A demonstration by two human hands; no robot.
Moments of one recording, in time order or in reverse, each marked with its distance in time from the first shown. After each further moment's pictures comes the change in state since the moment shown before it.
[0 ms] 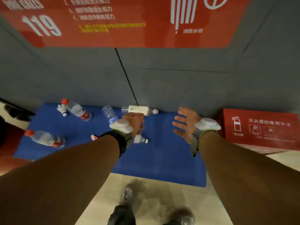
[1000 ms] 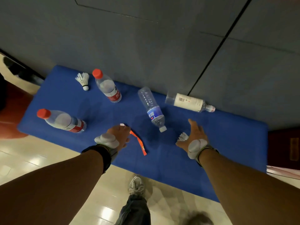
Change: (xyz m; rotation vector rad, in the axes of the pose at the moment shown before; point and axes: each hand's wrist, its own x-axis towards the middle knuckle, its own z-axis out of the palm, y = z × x) left_hand 0.188 -0.153 -0.242 -0.035 0.183 -0.238; right_hand 0.174 0.148 0.183 -1.272 0.132 -0.175
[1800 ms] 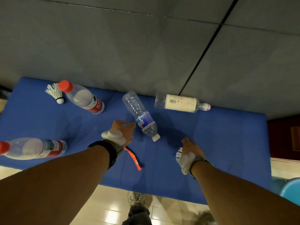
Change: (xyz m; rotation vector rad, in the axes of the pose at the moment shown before) left_hand 0.075 0.041 0.061 0.133 -0.070 0.059; right_hand 0.041 0.020 0.031 -0.138 -0.189 0.262
